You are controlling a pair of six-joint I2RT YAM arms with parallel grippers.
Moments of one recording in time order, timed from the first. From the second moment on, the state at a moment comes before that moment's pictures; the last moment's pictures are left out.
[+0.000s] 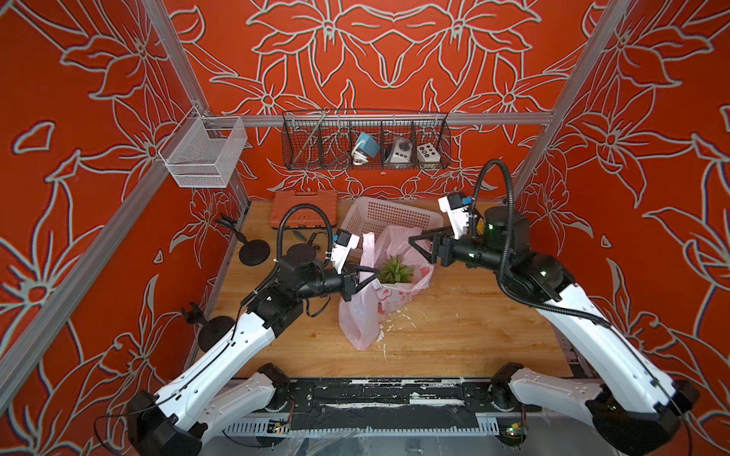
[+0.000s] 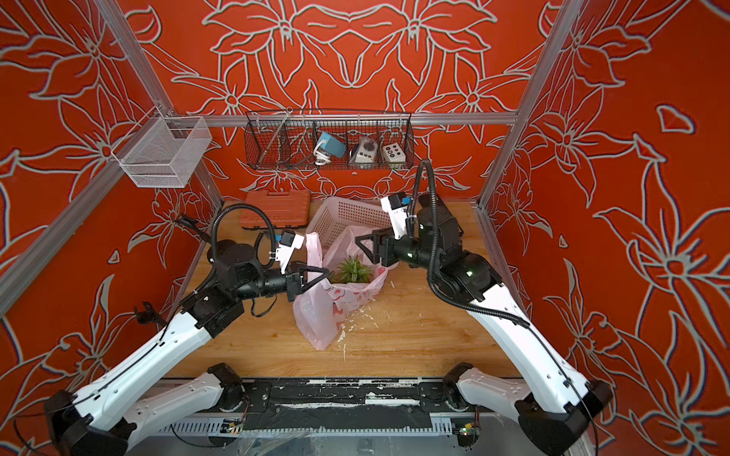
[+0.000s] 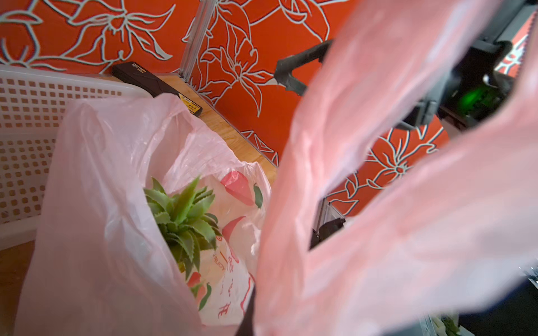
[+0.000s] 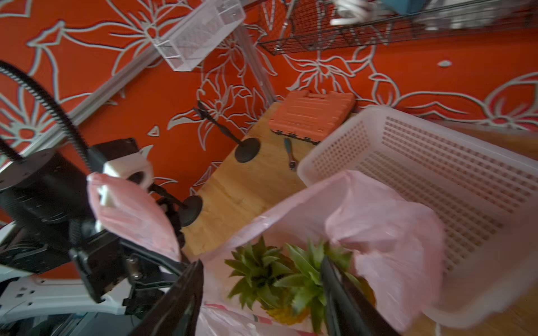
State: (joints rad) left arm -0.54 0.93 0.83 -0.12 0.67 -0.44; right arm 0.61 1.10 1.32 -0.60 -0.33 0.33
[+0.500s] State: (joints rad) left arm -0.59 0.89 0.71 -0.15 0.68 -0.47; right arm 0.65 1.46 1.35 -0.81 -0.25 0.19
